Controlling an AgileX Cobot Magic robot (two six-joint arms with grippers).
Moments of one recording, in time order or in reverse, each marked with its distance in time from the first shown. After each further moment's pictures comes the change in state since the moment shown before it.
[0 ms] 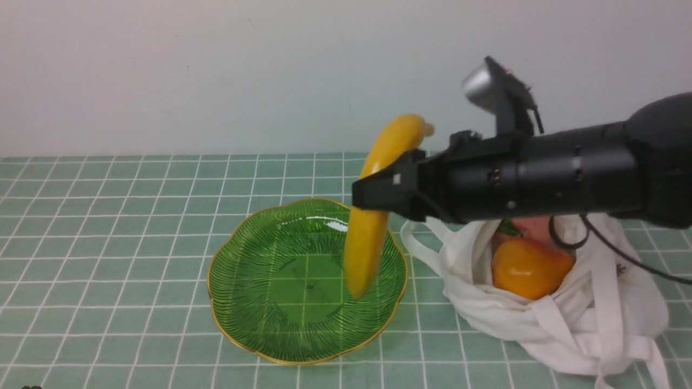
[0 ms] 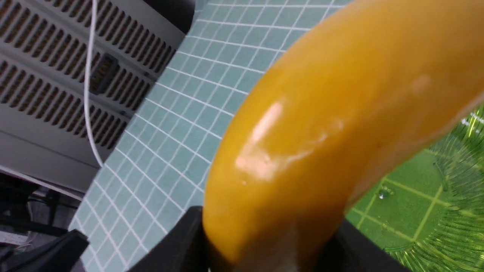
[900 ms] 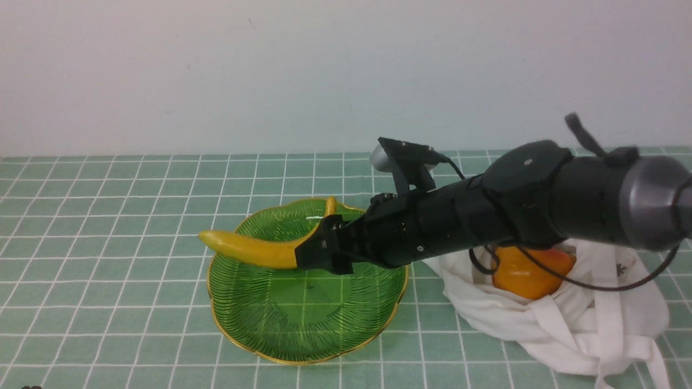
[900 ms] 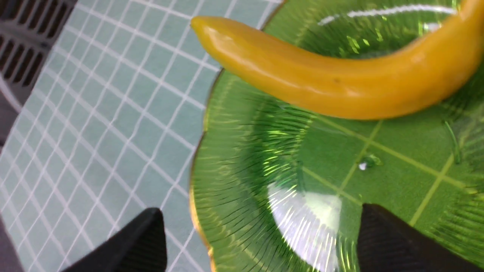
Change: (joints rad) right arm 0.080 0.230 -0.113 -0.109 -0.024 0.003; left arm 0.000 0.000 0.000 0.000 0.000 0.000
